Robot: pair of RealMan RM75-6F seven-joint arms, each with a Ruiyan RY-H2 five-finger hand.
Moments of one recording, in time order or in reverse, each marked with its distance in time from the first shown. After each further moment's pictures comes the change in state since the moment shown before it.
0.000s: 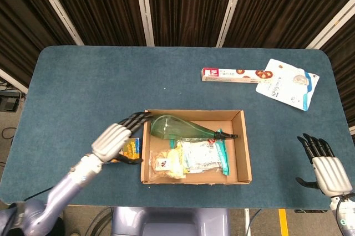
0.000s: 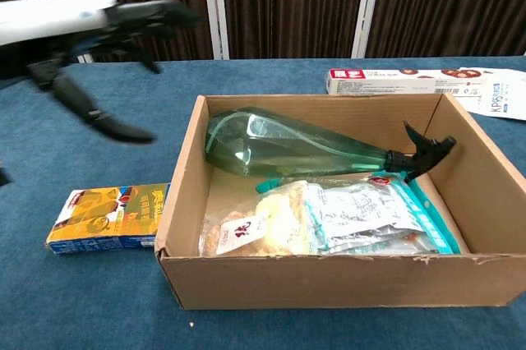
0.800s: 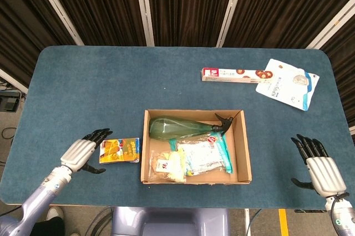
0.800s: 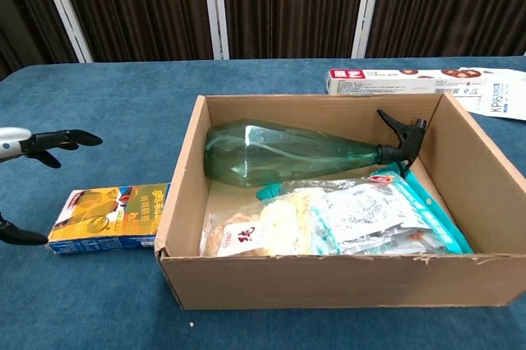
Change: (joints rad) left arm 0.113 -0.033 0.138 0.243 -0.062 -0.071 0.022; right arm 0.008 -0.006 -0.007 -0.013 -0.021 -0.006 -0.019
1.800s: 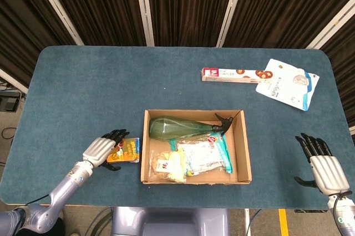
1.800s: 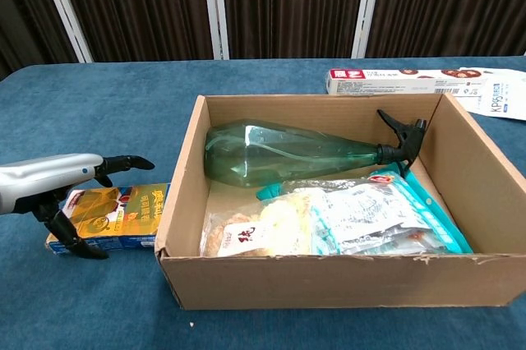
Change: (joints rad) left arm -0.078 -0.188 -0.058 0.117 -0.141 -0.120 0.160; right arm 0.003 0.001 0.011 0.011 0.035 -0.016 0.008
